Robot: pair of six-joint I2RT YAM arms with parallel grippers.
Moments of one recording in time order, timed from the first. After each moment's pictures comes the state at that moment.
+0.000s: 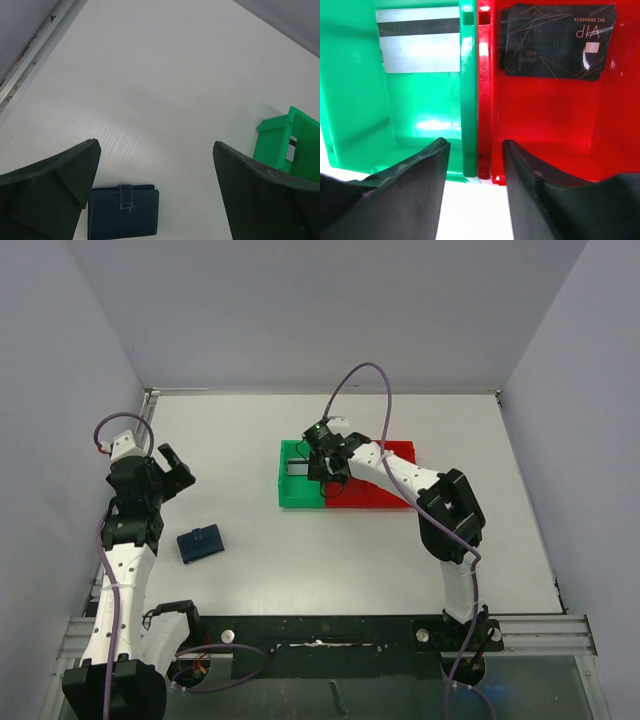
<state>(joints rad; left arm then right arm) 0.12 0.89 0.78 -0.35 -0.10 -0.41 0.72 2.03 1.65 -0.67 0.30 0.69</state>
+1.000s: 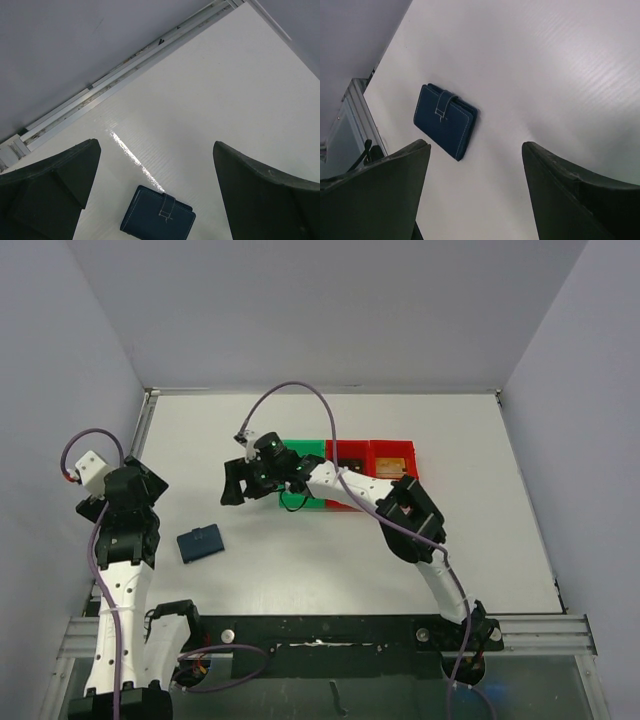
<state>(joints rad) 0.14 0.77 0.79 -0.50 -0.52 -0.54 0.90 2.18 1.75 -0.16 -0.35 0.50</state>
